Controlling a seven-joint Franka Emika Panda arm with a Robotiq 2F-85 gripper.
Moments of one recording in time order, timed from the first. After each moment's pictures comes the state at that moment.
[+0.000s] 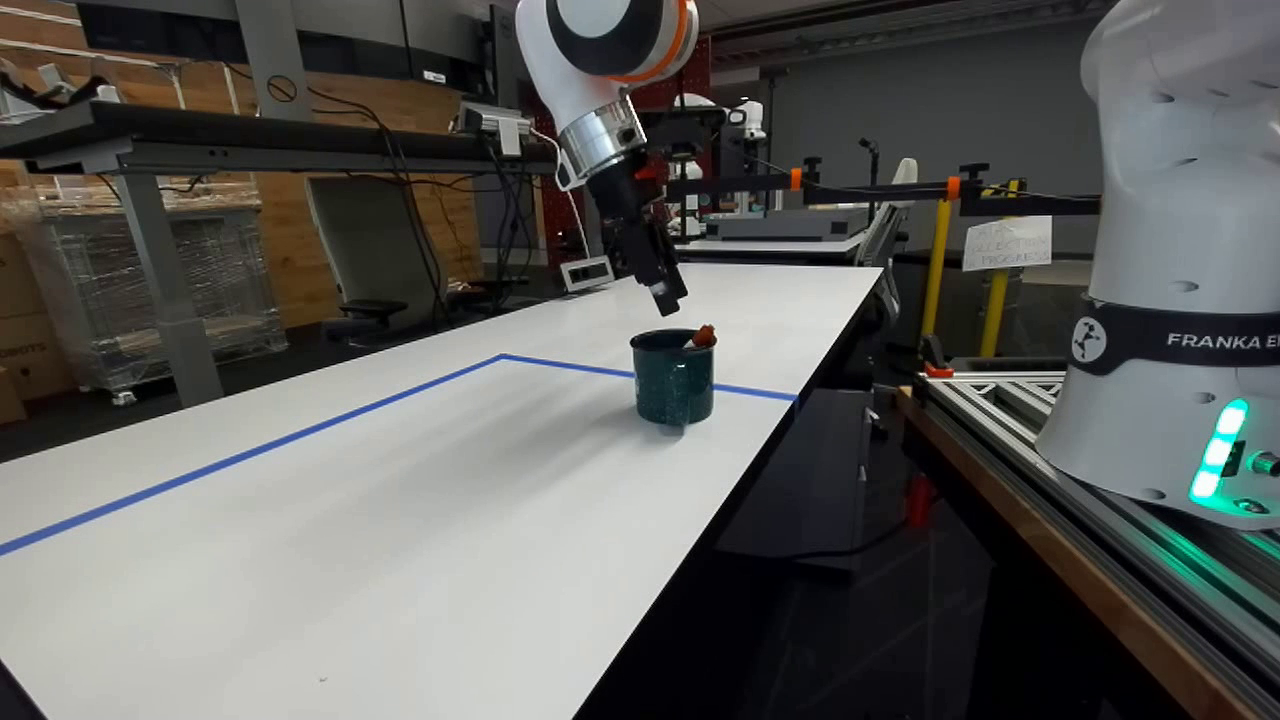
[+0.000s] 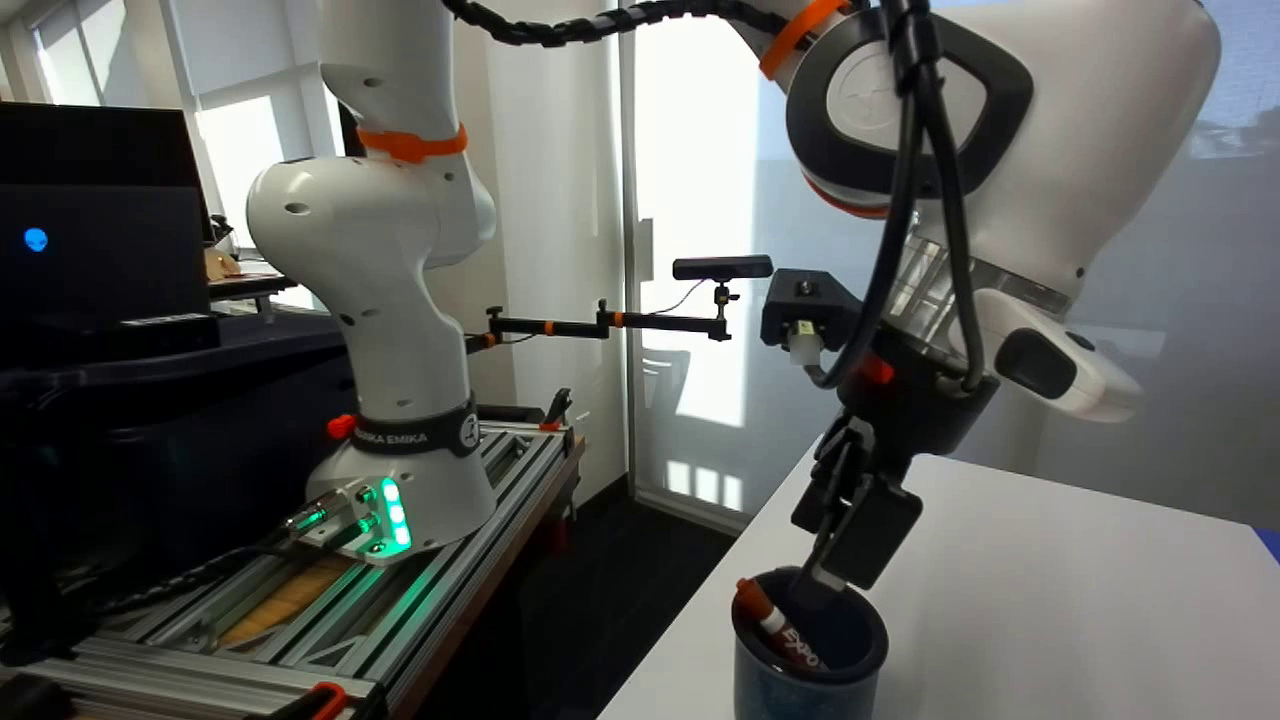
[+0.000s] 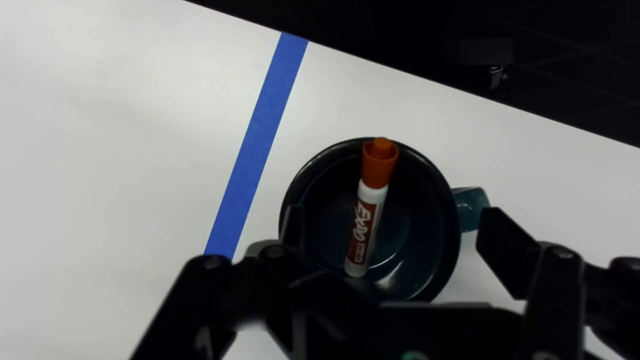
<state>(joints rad) -0.14 0.14 -0.20 -2.28 -0.12 2.06 -0.19</state>
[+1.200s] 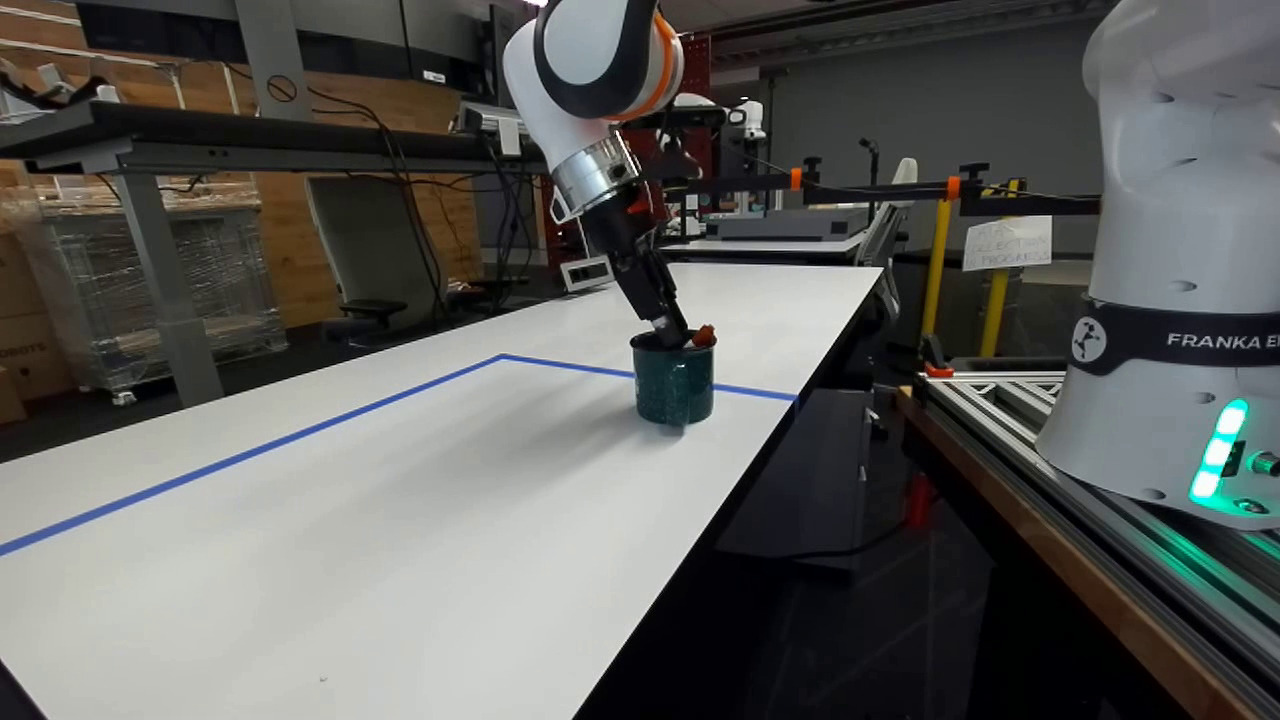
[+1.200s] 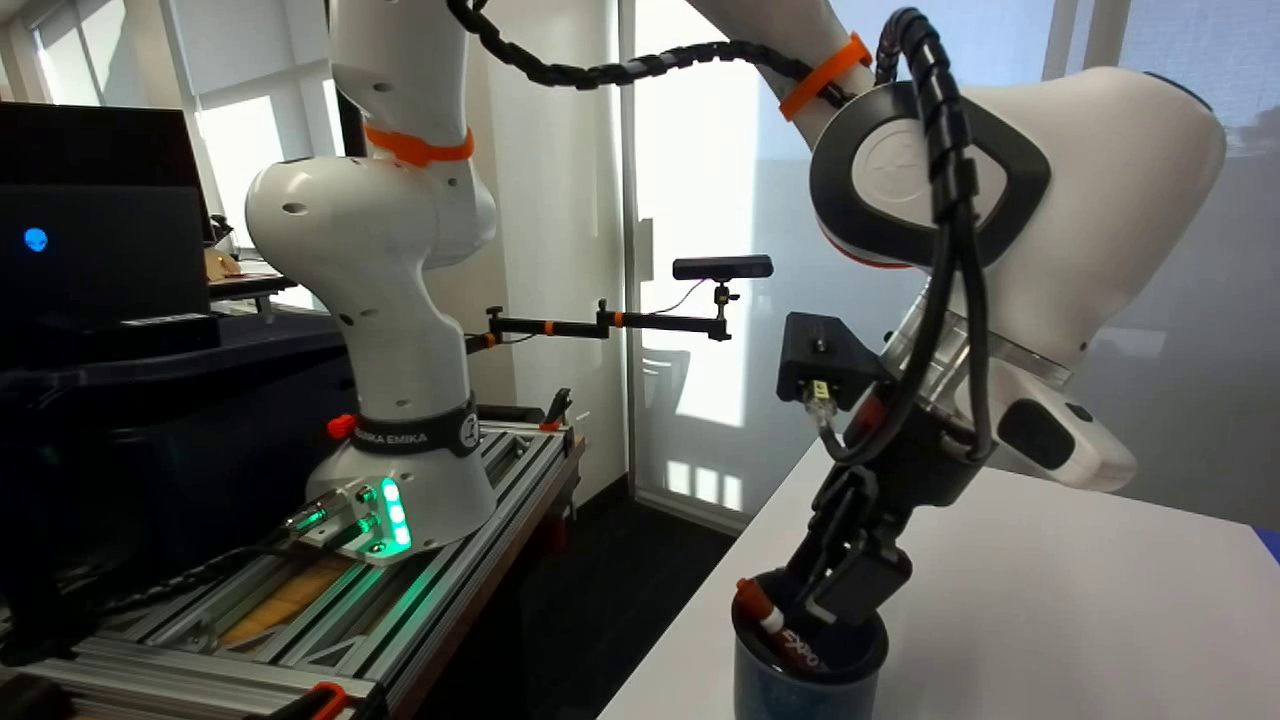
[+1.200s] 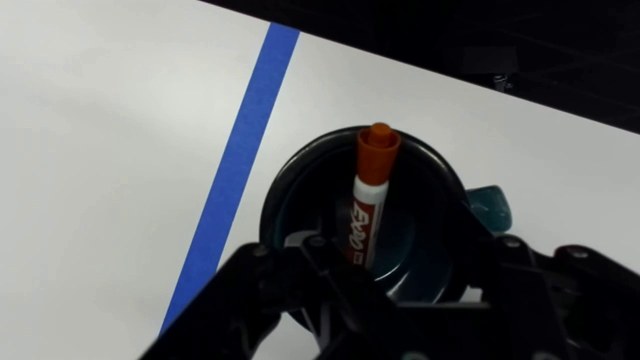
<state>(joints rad) -0.16 0.23 -0.17 -2.25 -0.12 2.08 -0.16</state>
